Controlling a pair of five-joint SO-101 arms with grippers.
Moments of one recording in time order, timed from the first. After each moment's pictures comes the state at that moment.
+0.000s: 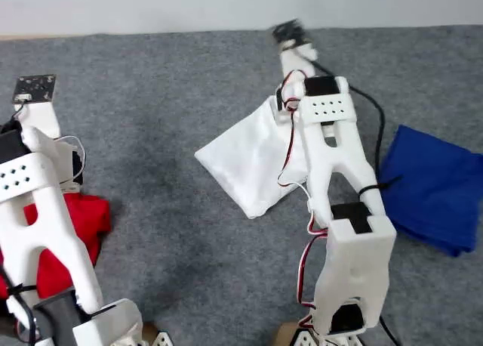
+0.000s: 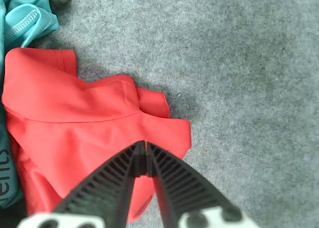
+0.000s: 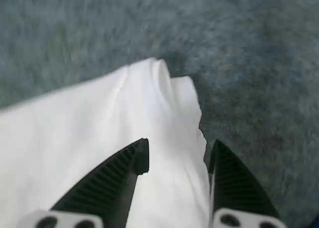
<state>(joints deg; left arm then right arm) -27.3 -12.1 10.2 91.6 -9.9 -10.8 27.3 -25.1 65.2 4.2</state>
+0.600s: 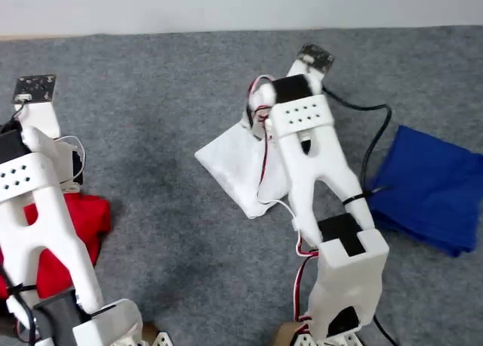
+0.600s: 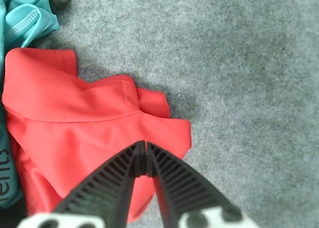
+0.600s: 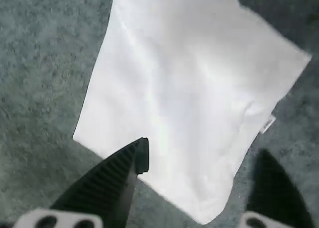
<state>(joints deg) -27.3 -12.1 10.2 91.6 -9.9 -20.4 20.7 -25.1 86.2 -49.5</state>
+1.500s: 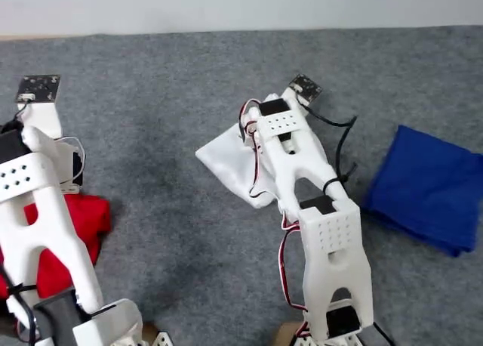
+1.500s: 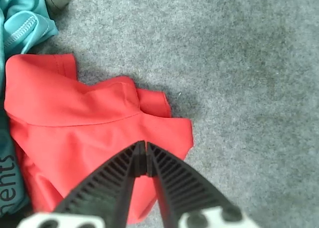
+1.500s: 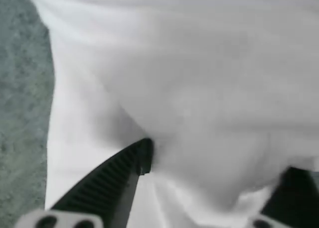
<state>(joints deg) -27.3 -12.1 10.2 91.6 -12.6 -19.6 45.9 -27.3 65.9 -57.0</state>
